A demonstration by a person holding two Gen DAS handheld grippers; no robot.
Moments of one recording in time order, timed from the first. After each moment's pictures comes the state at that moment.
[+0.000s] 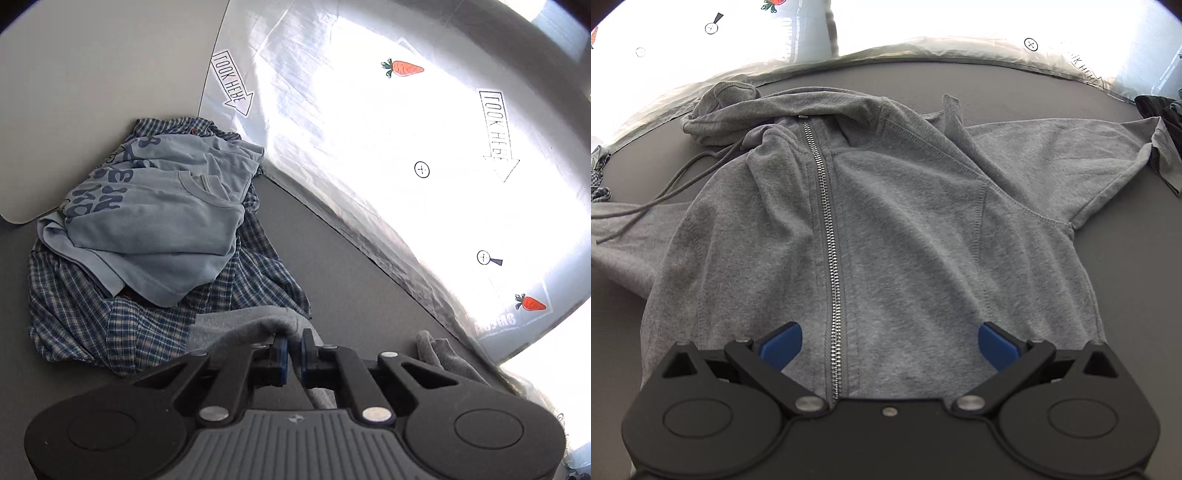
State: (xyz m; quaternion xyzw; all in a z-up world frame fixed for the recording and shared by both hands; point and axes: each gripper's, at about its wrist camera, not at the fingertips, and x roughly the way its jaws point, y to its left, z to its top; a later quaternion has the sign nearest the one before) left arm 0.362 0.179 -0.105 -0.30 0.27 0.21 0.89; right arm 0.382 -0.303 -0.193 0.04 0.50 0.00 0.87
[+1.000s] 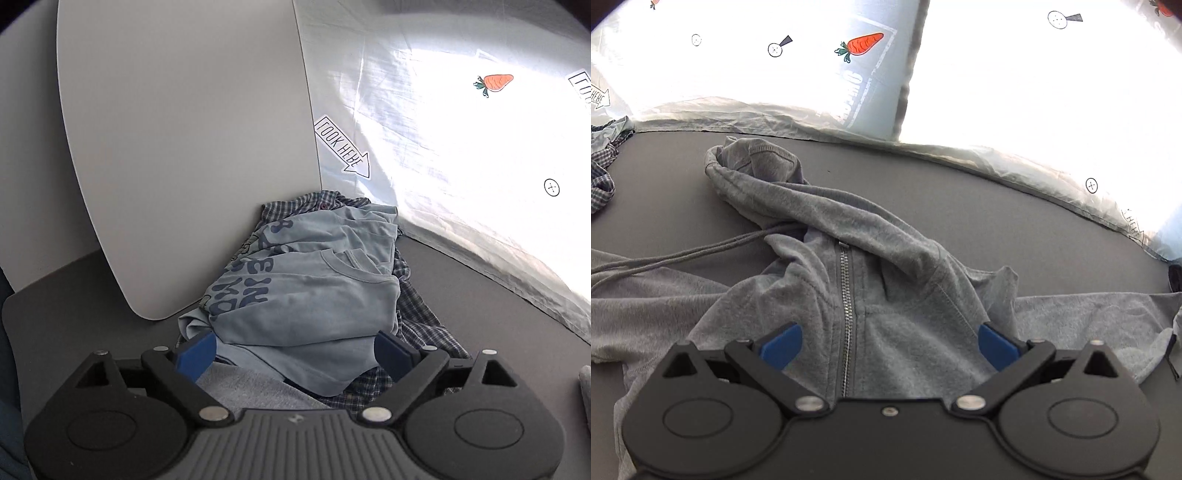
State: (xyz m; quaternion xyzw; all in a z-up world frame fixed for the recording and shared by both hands) left arm 0.386 0.190 -0.124 -0.11 0.30 0.42 0.85; right arm 0.489 -0.251 -0.158 -0.12 0.39 0.07 0.91
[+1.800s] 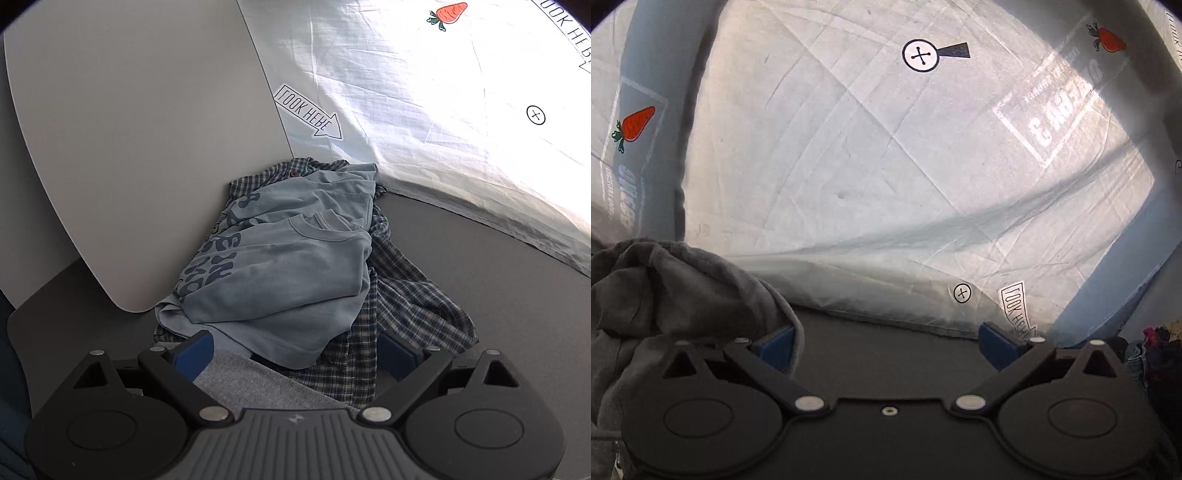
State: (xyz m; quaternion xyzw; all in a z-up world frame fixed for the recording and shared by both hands) left arm 0.431 0.158 -0.160 -0.06 0.37 0.42 0.82; right arm 0.645 -0.362 -0.113 -0.16 0.32 -0.14 0.92
